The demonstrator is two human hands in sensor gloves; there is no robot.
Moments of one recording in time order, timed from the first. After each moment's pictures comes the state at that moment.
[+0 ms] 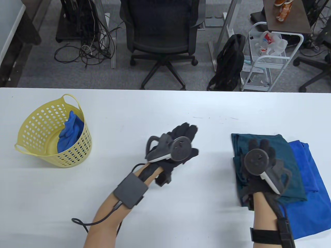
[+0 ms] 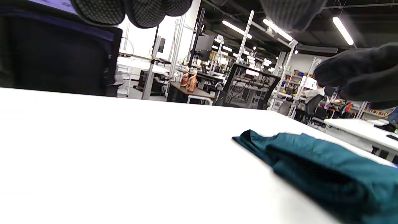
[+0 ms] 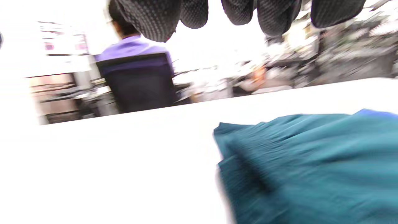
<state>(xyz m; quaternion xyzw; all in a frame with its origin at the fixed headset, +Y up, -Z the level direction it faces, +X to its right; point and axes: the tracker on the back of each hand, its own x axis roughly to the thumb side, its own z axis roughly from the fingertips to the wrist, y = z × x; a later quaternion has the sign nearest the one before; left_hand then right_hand) -0.056 -0.657 -0.274 -0.03 -0.28 0.12 0.95 0.229 -0.672 -0.229 -0.02 0.03 0.99 0.12</state>
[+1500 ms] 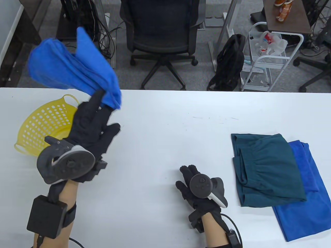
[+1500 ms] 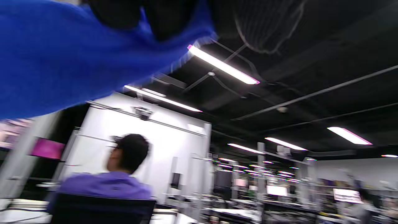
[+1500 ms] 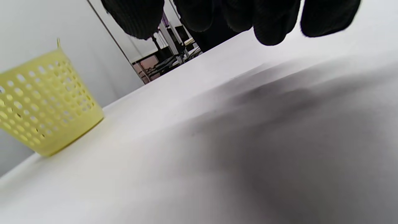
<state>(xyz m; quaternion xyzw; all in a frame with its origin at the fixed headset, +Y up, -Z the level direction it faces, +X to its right) -0.195 -0.484 -0.189 0.31 -0.24 0.15 0.91 0.118 -0.755 -0.198 0.12 0.11 0.94 0.28</state>
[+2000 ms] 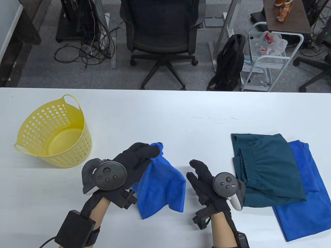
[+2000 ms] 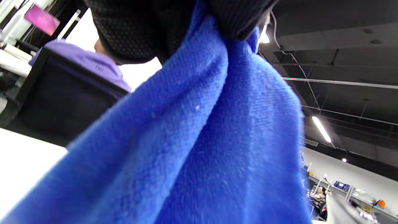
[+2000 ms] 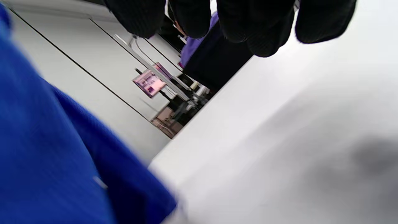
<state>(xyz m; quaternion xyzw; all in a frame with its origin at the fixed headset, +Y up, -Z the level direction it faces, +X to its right) -0.149 -0.592 -0.197 0.10 -0.25 0.31 0.91 0.146 -0.728 -0.196 0.11 0.04 0.87 0.48</state>
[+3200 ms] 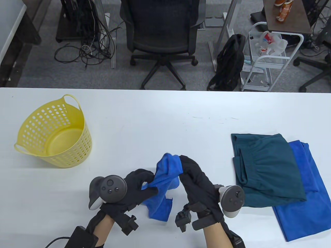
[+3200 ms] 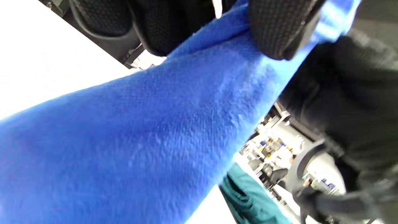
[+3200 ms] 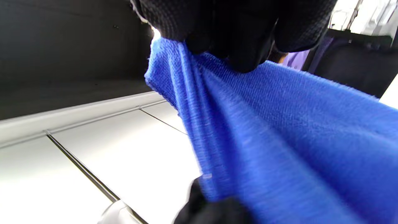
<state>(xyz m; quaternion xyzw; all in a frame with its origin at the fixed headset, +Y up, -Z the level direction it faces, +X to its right) -0.161 -0.675 -0.172 -0.04 -0.25 0.40 0.88 0.120 -0.660 -0.168 0.22 -0.12 0.75 0.62</state>
